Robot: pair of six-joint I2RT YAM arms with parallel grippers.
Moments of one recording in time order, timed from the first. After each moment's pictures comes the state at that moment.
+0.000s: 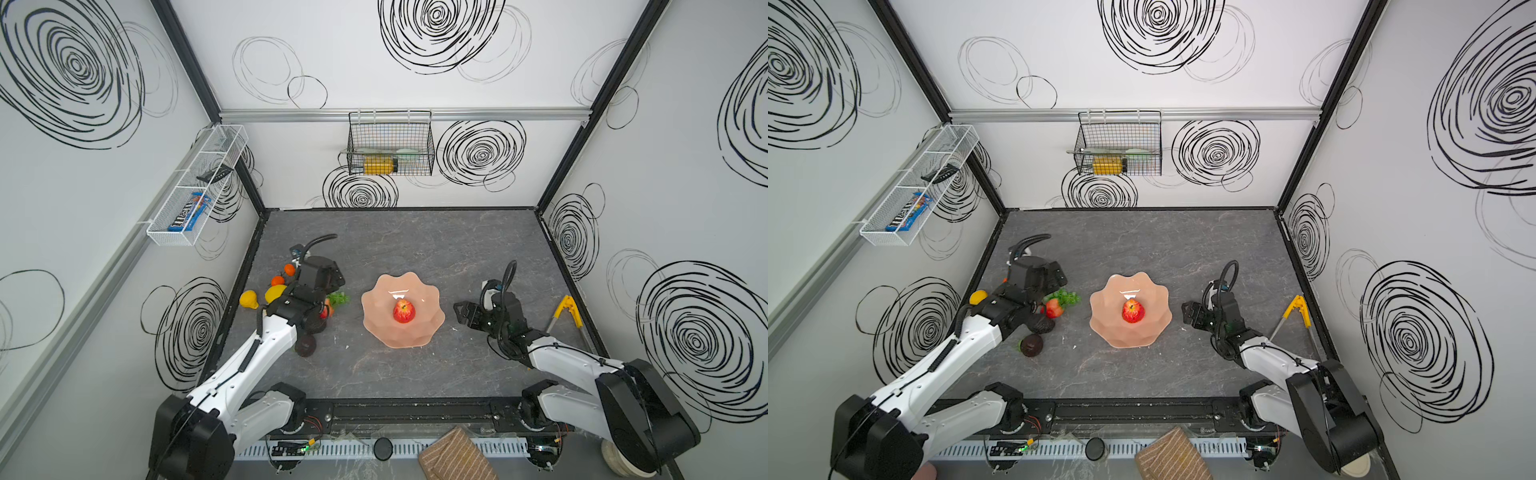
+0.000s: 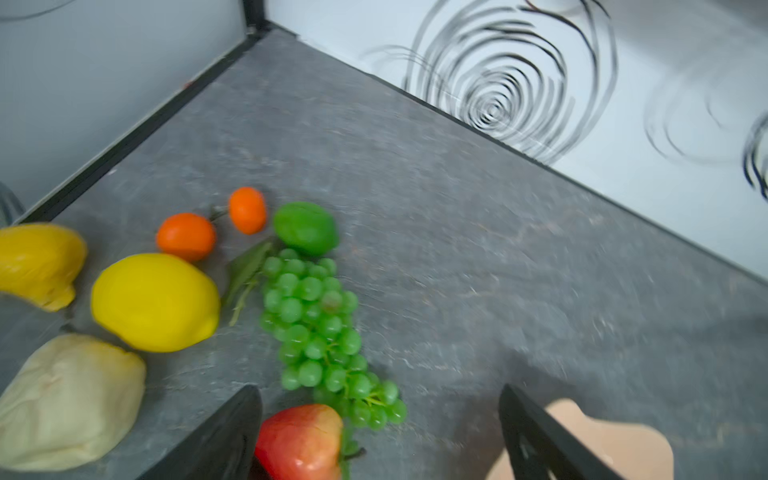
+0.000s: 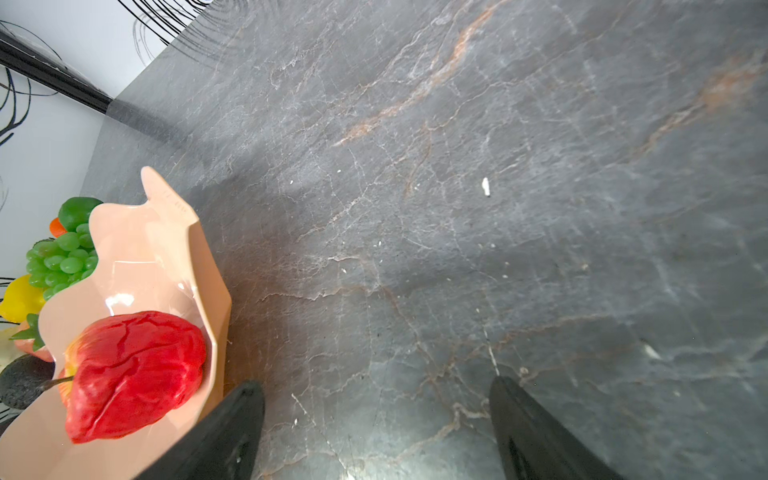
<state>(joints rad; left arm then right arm) -0.28 1.05 0.74 -0.38 -0.42 -0.69 0.38 1.16 0.27 0.23 -0.11 0.63</state>
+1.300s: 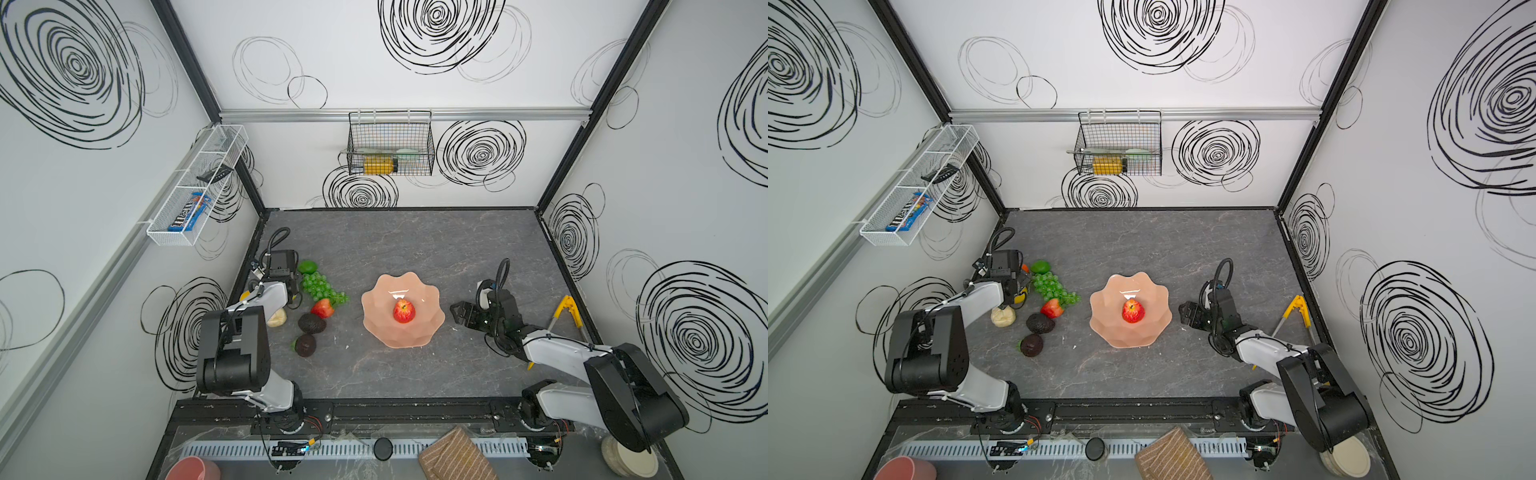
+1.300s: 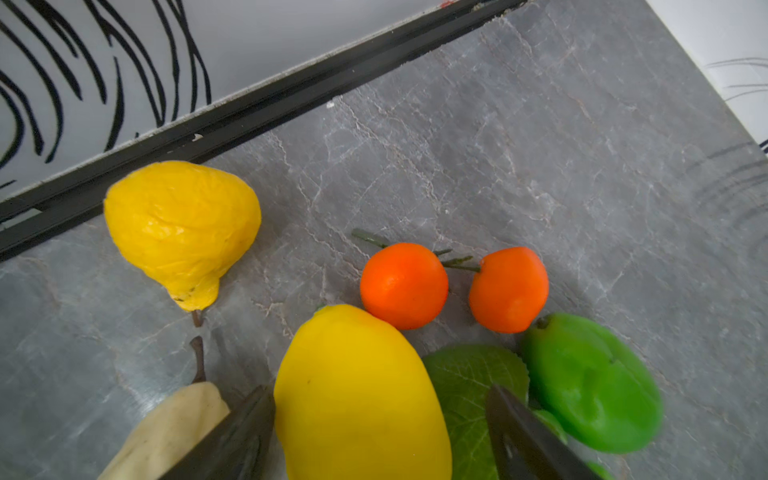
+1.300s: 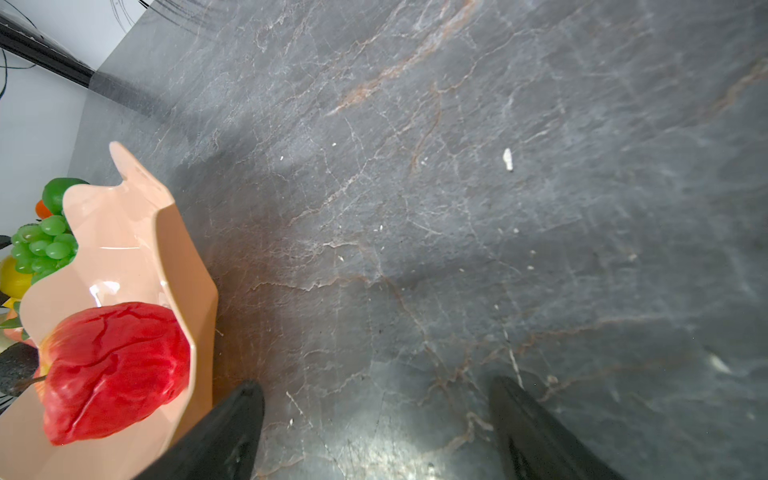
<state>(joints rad) 0.15 1.57 0.81 -0.21 -0.36 -0.81 0.38 1.26 0.30 0.23 -0.15 0.63</state>
